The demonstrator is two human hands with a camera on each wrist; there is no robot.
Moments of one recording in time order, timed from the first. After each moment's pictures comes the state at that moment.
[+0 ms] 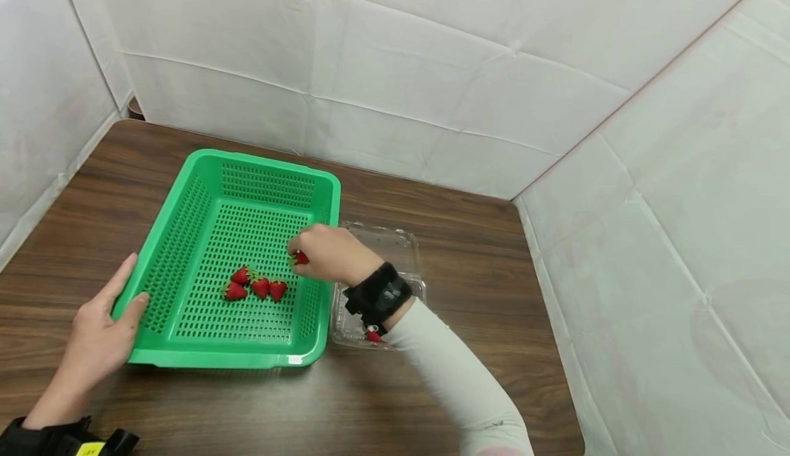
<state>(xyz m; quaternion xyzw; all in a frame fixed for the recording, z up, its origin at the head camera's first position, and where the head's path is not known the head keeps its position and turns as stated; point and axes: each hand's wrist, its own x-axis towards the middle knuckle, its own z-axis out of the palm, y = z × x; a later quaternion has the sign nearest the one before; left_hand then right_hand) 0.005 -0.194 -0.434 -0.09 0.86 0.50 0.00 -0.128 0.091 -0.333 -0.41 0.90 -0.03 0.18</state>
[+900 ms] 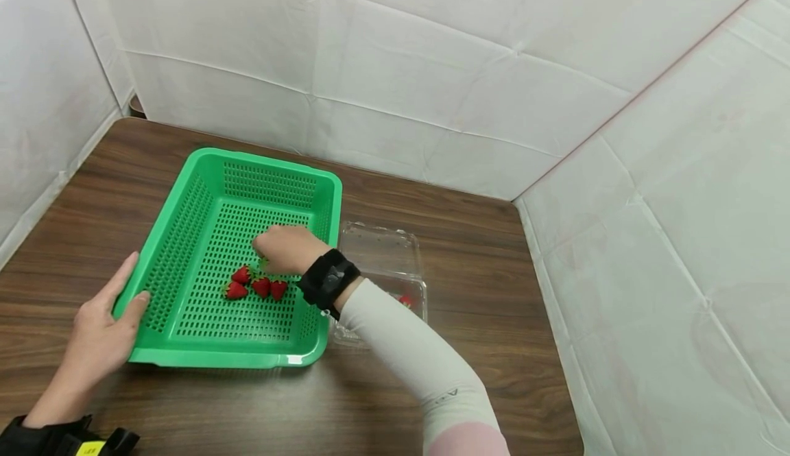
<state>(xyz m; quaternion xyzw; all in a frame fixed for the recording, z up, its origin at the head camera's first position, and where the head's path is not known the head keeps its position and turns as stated) 0.004 -0.194 -0.434 -0.09 0.86 0.50 0.01 -0.144 0.032 -0.366 -0.43 0.88 0.03 0.21</state>
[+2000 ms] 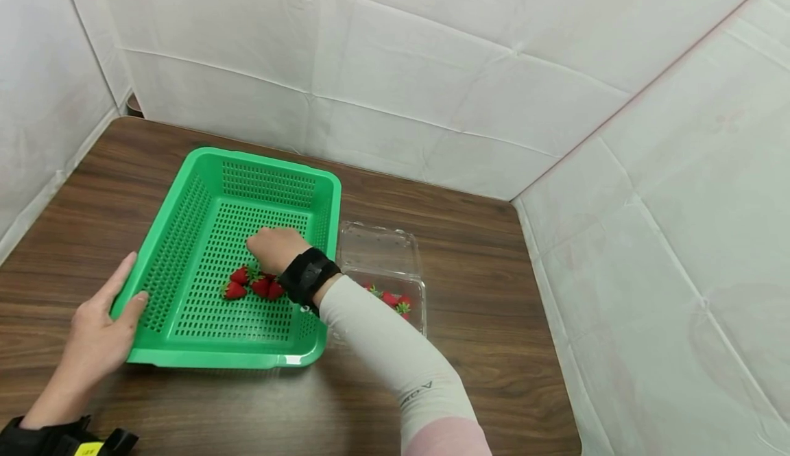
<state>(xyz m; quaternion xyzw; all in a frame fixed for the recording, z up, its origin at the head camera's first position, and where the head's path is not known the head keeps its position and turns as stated) 0.005 -0.195 -0.436 -0.09 0.85 0.52 0.01 -0.152 0.013 -0.392 -0.39 0.89 0.10 0.23</state>
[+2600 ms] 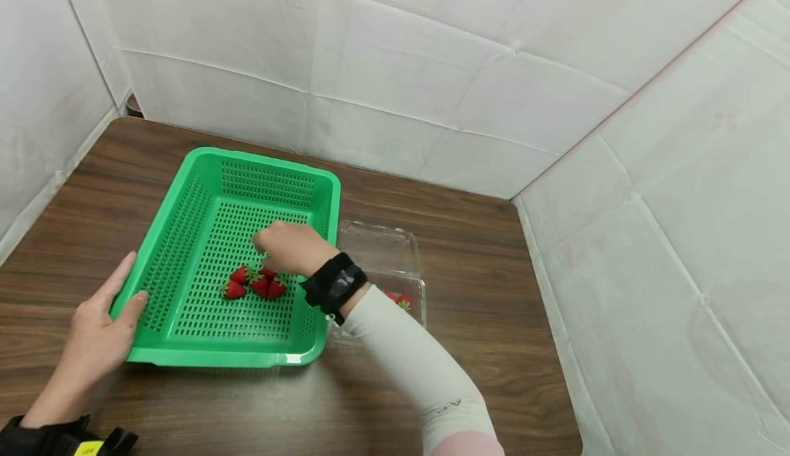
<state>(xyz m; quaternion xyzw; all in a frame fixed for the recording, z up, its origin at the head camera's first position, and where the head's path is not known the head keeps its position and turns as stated) 0.004 -0.195 -0.436 -0.09 0.85 0.52 0.01 -0.139 0.039 -0.352 -0.39 0.89 0.00 0.22</state>
